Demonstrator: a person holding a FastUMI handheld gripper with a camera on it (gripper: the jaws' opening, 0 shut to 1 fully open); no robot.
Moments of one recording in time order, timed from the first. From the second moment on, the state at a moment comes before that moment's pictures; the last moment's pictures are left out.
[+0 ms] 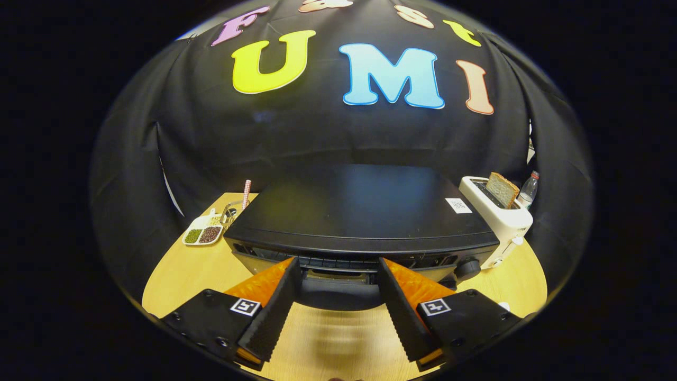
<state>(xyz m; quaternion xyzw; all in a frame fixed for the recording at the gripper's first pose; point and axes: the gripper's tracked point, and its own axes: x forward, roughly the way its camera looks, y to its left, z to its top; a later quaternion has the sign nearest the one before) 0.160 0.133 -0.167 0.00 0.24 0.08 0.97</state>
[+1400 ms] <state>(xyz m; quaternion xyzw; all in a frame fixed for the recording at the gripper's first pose) 0.067 0.129 -0.230 -0.09 0.31 0.09 0.94</state>
